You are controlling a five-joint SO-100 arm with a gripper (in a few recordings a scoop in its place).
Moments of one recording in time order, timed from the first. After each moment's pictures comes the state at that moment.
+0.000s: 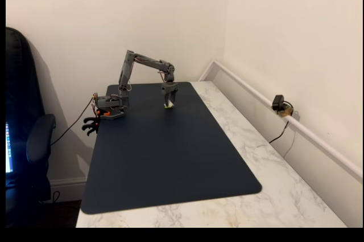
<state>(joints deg) 7.2 69.3 92.5 67.4 30.0</state>
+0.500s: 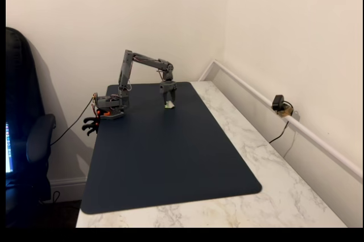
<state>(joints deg) 6.6 75.7 95.2 70.6 28.6</state>
